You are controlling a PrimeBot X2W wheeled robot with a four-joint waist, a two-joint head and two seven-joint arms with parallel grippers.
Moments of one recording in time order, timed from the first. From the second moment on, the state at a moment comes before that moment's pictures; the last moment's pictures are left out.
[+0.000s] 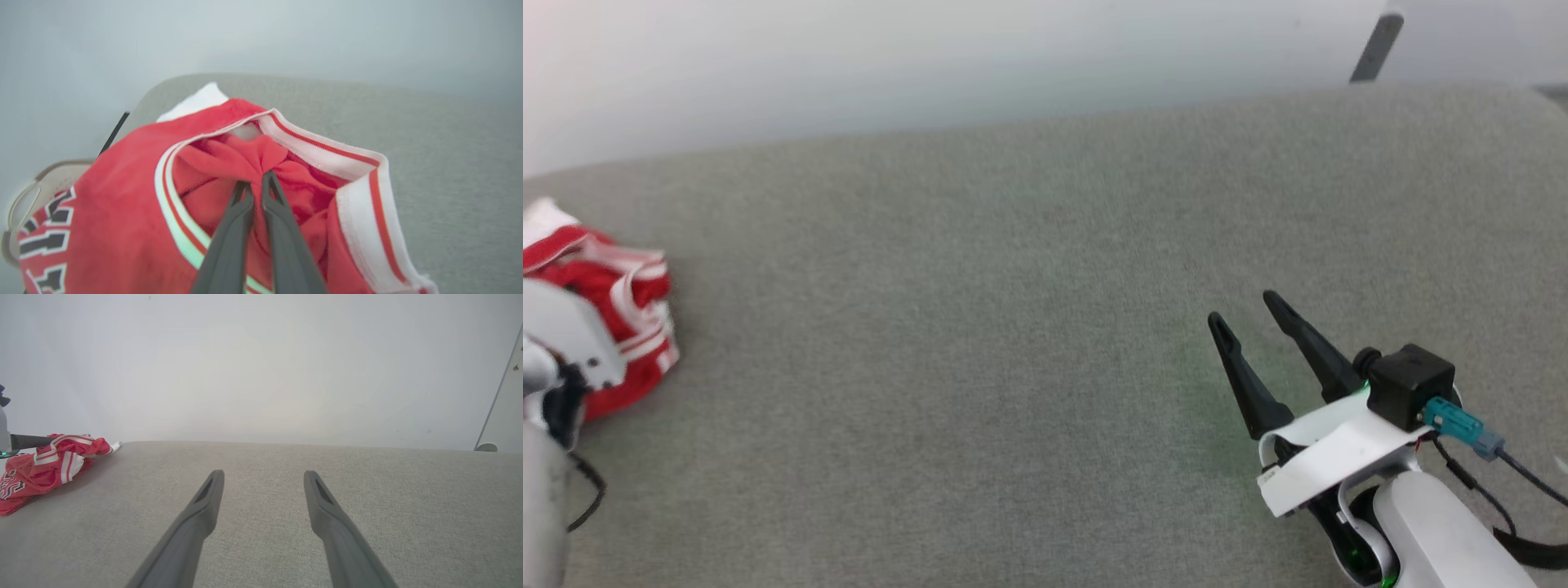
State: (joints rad) left arm -0.85 0.53 -0.01 1.16 -0.40 -0.10 0.09; right arm -0.39 -0.24 0.45 0.30 0.48 0.13 -0.26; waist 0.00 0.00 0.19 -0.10
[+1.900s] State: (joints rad) left arm -1.01 0.65 -1.26 0.36 -0.79 -0.13 0.41; right arm -0.36 -0.06 0.23 0.23 0.56 0.13 -0.26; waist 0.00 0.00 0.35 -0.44
